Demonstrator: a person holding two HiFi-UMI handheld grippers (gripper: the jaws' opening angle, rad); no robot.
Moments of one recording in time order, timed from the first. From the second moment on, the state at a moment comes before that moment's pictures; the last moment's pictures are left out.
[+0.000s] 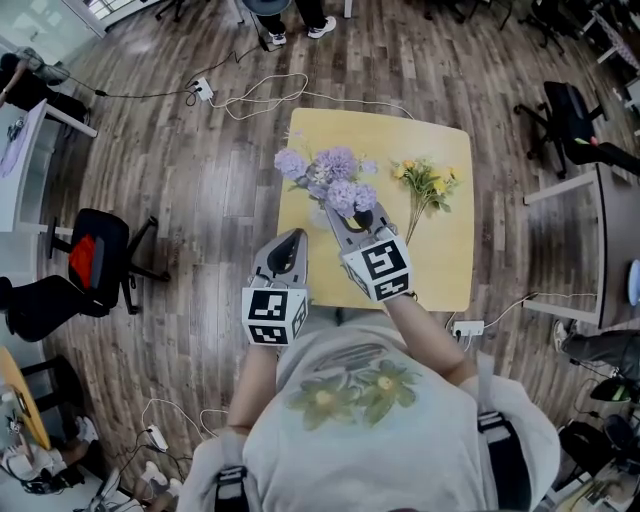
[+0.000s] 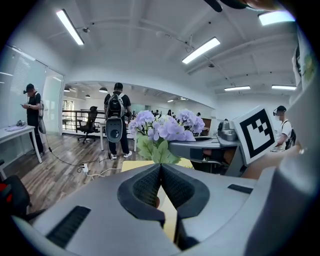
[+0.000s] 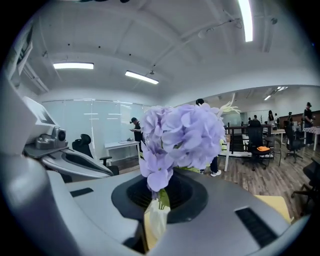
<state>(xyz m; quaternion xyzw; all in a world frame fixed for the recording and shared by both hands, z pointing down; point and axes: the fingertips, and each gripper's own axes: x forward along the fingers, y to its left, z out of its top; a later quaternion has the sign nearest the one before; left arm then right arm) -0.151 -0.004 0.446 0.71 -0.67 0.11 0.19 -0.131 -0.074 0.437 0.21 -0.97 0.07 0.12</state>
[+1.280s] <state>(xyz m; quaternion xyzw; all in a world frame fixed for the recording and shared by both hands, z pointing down) -0.135 -0.012 0.431 0.72 -0.67 0.09 0.17 -0.089 -0.069 0.297 0.18 -0.98 -0.01 0.03</state>
